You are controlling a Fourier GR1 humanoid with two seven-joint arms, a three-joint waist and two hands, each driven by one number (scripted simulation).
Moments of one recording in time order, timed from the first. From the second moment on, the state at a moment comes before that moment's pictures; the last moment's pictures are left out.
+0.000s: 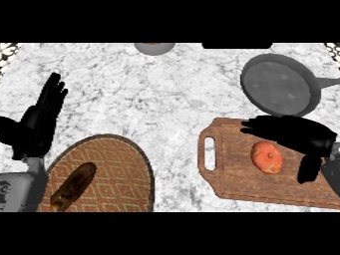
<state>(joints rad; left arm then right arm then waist) -0.21 0.24 0.04 -1.49 0.07 0.11 0.08 -0.35 -0.61 0.32 -1.36 0.89 0.52 -0.53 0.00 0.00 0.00</state>
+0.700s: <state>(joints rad) -0.22 0.22 0.07 -1.48 0.04 0.09 0.09 -0.34 -0.52 0.32 -1.25 1.10 0.49 -0.58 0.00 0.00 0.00</state>
